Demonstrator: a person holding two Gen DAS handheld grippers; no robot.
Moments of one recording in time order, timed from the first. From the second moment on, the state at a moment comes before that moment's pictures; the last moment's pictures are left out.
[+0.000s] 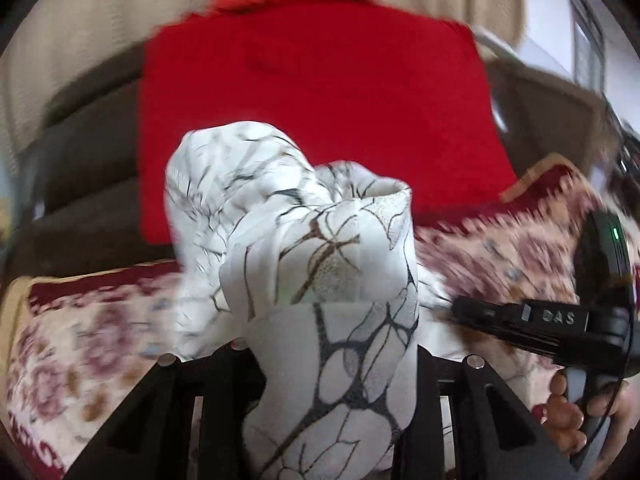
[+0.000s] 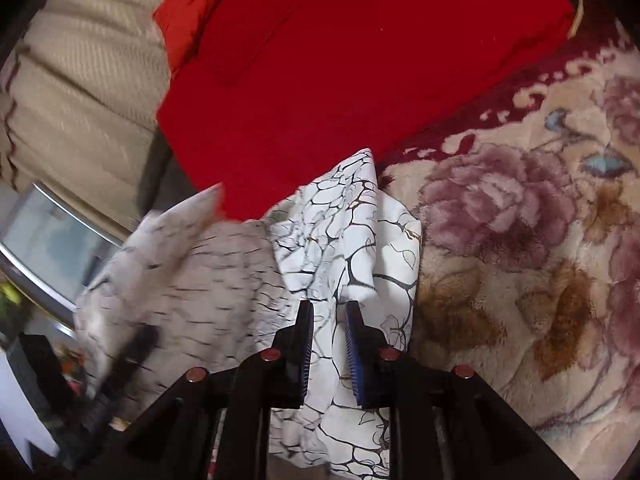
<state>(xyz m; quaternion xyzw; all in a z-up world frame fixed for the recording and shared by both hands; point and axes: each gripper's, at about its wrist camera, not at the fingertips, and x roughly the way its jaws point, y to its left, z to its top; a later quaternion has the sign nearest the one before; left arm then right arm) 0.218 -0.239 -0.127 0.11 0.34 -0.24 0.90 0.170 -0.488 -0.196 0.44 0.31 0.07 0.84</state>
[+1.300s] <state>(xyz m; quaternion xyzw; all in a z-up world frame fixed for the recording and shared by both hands) 0.256 -0.113 -0.183 0.06 0.39 -0.14 0.91 0.191 -0.446 -0.179 0.42 0.34 0.16 0.83</state>
